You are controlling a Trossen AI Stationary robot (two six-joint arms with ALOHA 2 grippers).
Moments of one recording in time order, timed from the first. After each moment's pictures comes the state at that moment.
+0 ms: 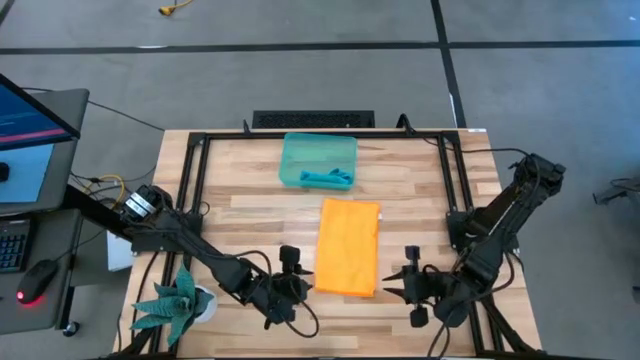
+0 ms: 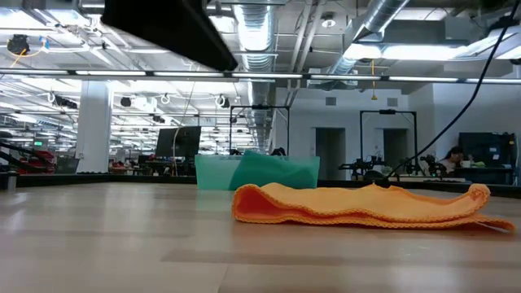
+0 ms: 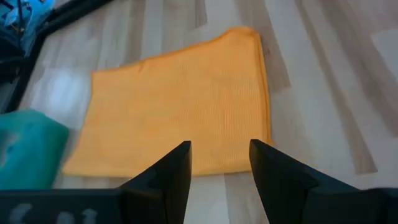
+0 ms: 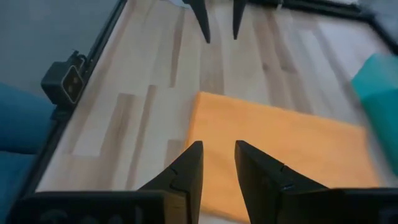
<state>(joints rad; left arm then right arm) -0.60 1.77 1.18 -0.30 -0.65 -0.15 0.91 1.36 0.91 -0.43 0.73 0.47</state>
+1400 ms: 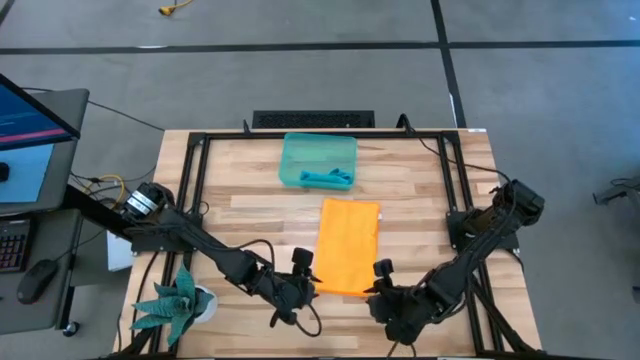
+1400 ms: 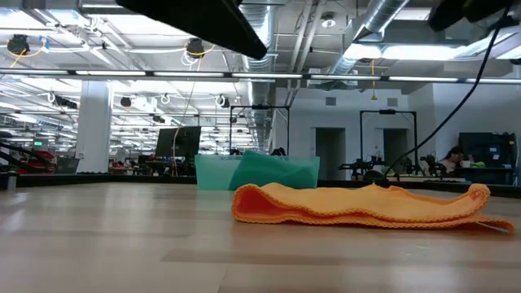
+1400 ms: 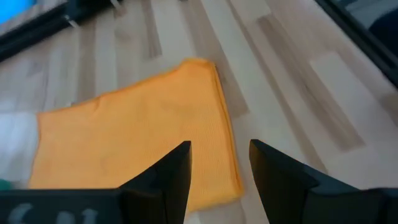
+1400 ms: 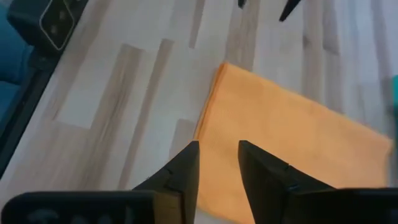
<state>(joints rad) -0.54 1.77 1.18 -0.16 -0.41 0.02 0.79 1.71 1.26 -0.67 0.52 0.32</state>
